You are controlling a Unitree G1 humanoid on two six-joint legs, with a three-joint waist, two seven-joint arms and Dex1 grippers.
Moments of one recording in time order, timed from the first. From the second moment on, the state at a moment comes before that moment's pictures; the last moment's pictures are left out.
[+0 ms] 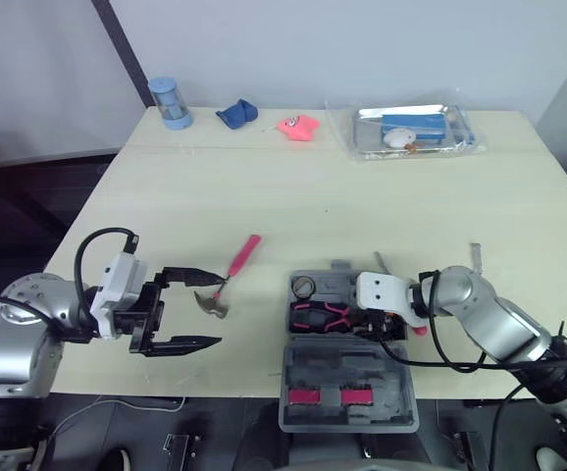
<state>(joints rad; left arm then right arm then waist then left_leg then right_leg) -0.05 0.93 0.23 -0.07 -0.61 0.07 -1.56 -0.49 -0.69 0.57 -0.30 -0.01 0.62 1.00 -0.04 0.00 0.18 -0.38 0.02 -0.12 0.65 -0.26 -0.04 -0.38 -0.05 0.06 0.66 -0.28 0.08</state>
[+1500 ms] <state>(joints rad) -0.01 0.90 0.23 -0.08 -0.61 0.06 -1.54 -0.43 -0.45 0.48 0.22 -0.01 0.11 0.97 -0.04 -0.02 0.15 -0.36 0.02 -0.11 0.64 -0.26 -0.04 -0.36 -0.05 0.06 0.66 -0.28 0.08</state>
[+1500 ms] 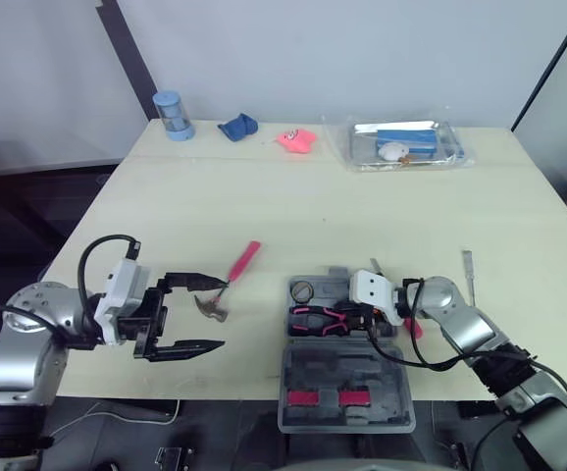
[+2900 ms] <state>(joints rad) 0.38 0.69 0.56 0.34 -0.52 -0.06 -1.18 0.39 -0.61 -0.64 0.32 0.49 -0.03 0.97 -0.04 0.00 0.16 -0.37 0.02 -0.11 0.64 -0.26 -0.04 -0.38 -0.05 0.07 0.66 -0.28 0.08</state>
